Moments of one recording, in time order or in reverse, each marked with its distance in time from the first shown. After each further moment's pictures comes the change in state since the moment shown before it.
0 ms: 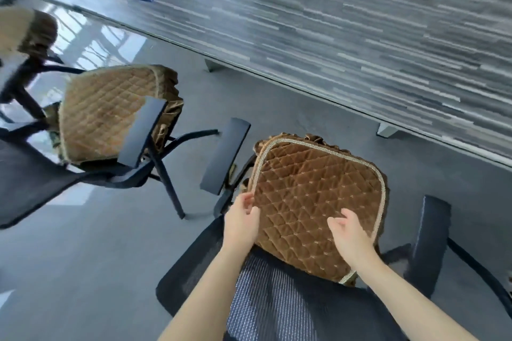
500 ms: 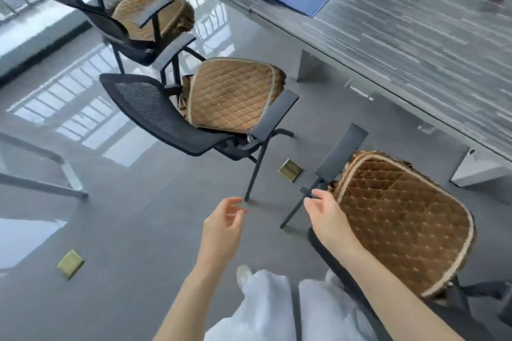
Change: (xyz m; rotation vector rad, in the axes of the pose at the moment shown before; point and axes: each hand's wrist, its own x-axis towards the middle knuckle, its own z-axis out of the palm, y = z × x) left_hand -0.141 -0.139 -0.291 -0.233 0.290 0.065; right_hand -0.218 -0.164 0.196 -0.062 -0.174 -0.382
